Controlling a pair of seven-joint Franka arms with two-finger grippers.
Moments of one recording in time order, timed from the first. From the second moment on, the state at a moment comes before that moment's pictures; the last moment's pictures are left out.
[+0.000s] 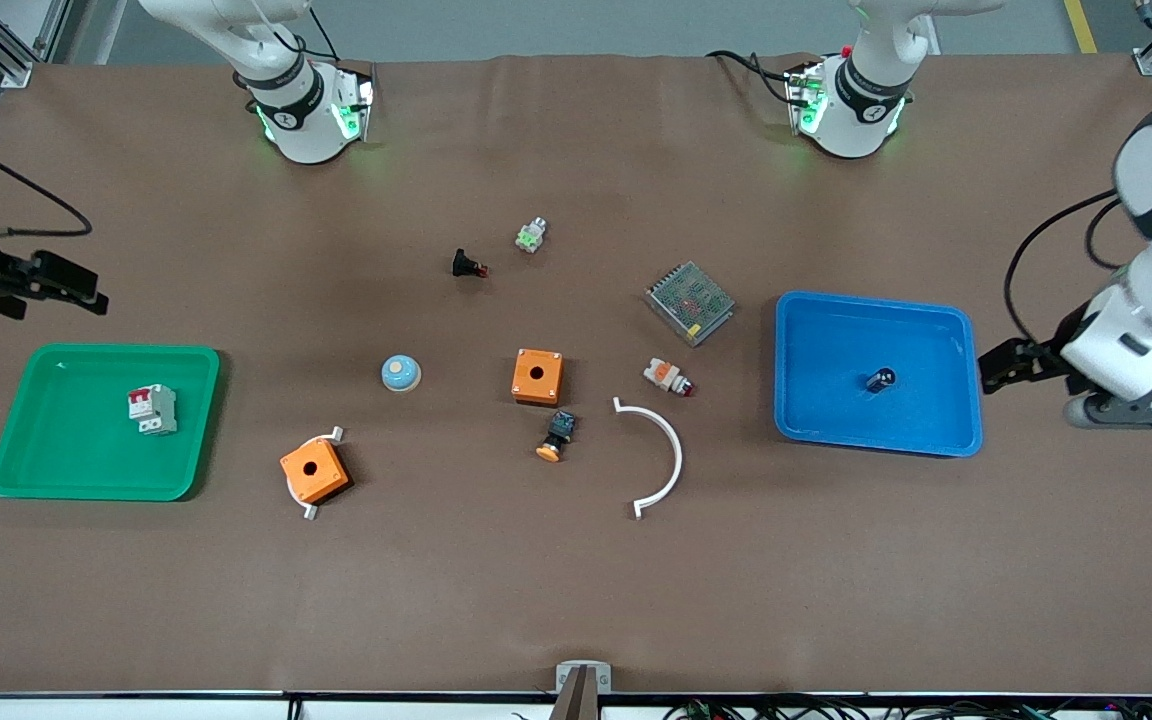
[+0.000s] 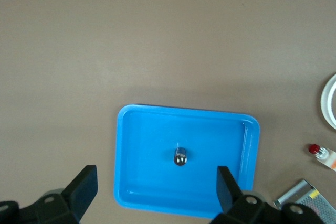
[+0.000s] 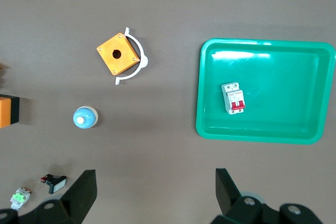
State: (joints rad) left arm -0.02 0.21 -0.04 -1.53 0.06 1.79 -0.03; right arm 0.02 0.03 -0.10 -1.60 0.05 1.61 -0.10
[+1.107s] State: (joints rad) left arm -0.03 0.04 -0.06 -1.46 0.03 1.68 0.02; right arm 0.03 -0.05 -0.10 -1.68 0.04 1.61 -0.09
